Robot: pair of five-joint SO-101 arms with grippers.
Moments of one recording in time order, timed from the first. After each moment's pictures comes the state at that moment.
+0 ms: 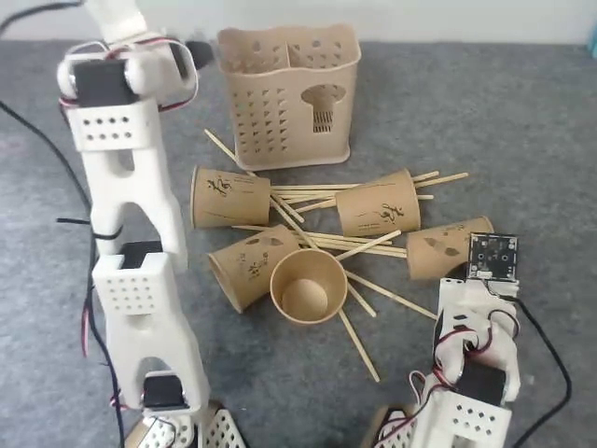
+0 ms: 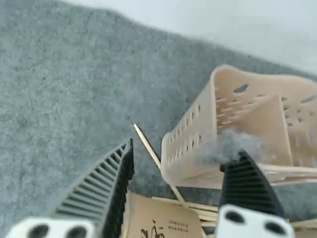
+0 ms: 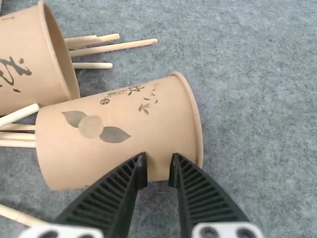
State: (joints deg) left arm -10.2 37.7 -74.9 98.7 18.6; right arm 14.3 -103.1 95.1 54.1 13.1
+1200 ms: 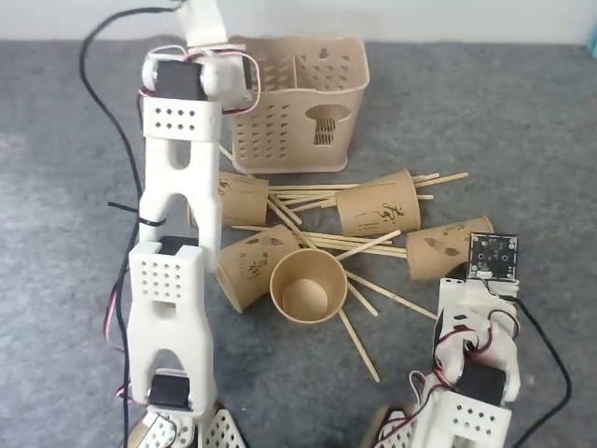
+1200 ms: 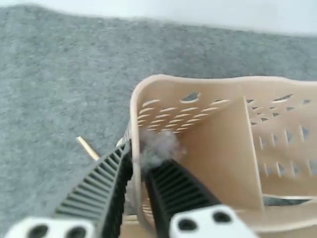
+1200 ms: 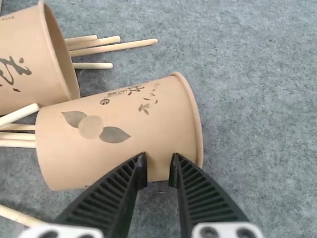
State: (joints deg) left arm 0.1 45.7 -72.4 89.1 15.3; right arm 14.3 -103.1 95.1 54.1 13.1
